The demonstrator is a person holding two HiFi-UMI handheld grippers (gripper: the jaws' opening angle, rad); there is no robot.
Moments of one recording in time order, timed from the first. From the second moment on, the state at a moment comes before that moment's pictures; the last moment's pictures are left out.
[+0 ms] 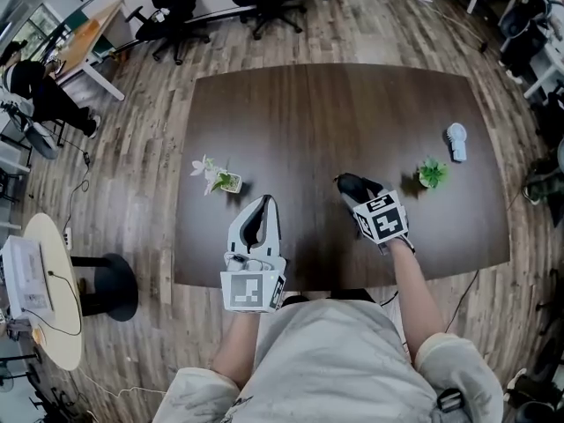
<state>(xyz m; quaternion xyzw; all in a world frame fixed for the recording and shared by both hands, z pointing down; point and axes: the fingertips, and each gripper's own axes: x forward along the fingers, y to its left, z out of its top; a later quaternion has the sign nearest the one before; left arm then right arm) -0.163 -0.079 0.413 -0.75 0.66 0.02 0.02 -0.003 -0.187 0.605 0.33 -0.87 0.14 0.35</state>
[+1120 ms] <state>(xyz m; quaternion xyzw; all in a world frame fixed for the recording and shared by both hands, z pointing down) -0.180 -0.070 0.417 -0.72 0.69 0.01 0.01 -0.048 -0.208 0.668 0.28 -0.85 0.14 0.43</state>
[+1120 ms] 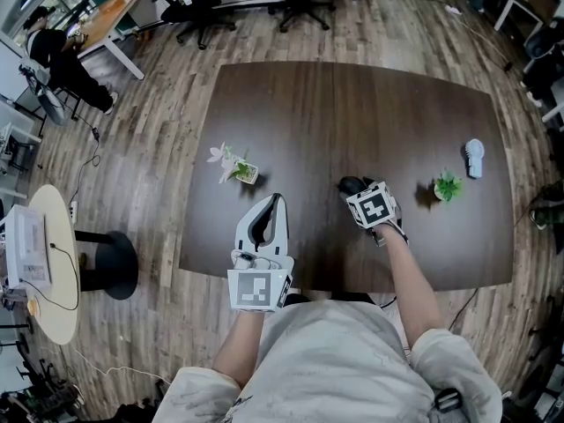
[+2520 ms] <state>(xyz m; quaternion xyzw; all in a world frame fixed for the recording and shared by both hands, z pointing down) -0.142 -0.172 0.363 -0.77 0.64 0.03 0.04 0.137 -0.194 0.337 0.54 -0.84 -0.02 0.01</state>
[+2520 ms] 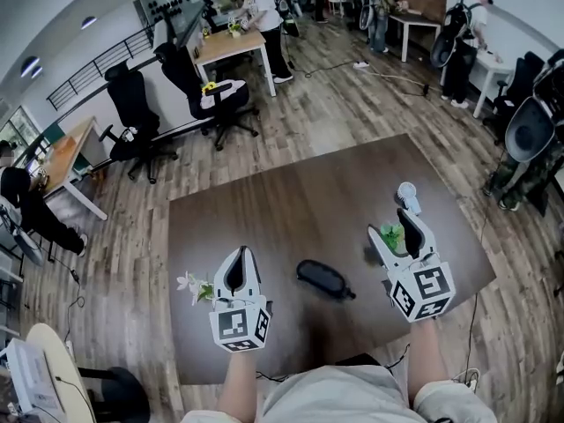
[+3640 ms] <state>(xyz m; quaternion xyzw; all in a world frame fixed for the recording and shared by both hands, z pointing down) -0.108 -0.190 0.381 -0.74 0.67 0.01 0.07 0.182 -0.221 0.336 0.53 -0.84 -0.10 -0.03</state>
